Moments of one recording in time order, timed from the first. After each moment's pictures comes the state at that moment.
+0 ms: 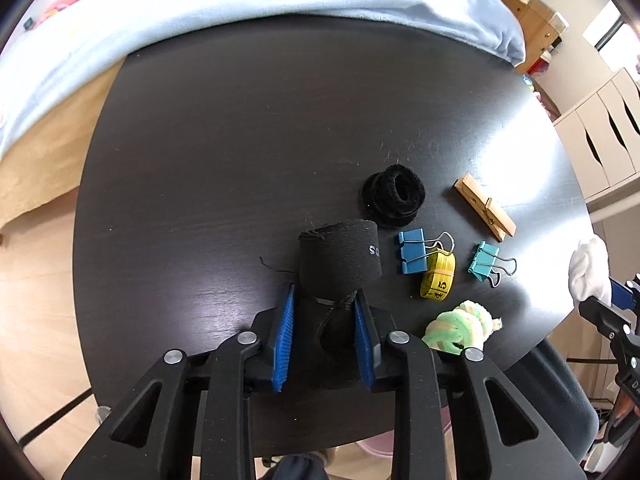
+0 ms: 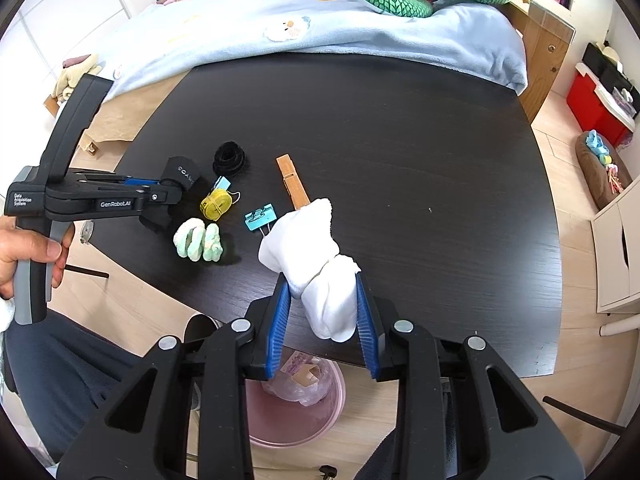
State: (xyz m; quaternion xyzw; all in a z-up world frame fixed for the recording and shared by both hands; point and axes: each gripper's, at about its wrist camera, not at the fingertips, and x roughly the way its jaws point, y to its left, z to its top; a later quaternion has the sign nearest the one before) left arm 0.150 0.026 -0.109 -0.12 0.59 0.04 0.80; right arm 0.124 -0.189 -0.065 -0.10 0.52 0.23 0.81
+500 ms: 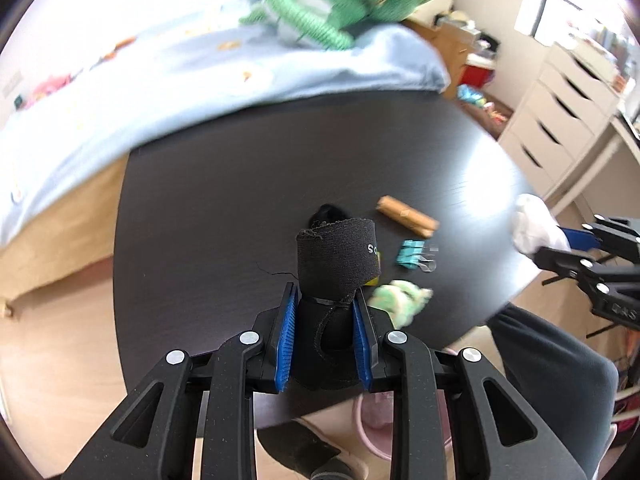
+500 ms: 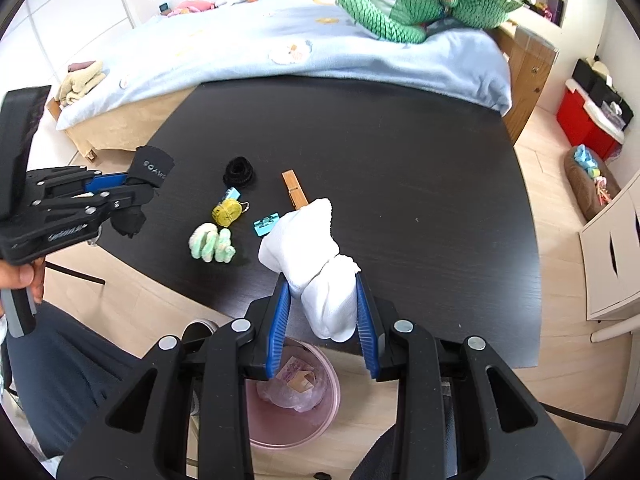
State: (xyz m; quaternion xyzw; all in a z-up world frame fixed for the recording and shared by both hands) left arm 0.085 -0.010 -0.040 -0.04 0.48 -0.01 0.87; right arm 0.097 -0.195 -0.038 -0.11 0.49 0.23 0.84
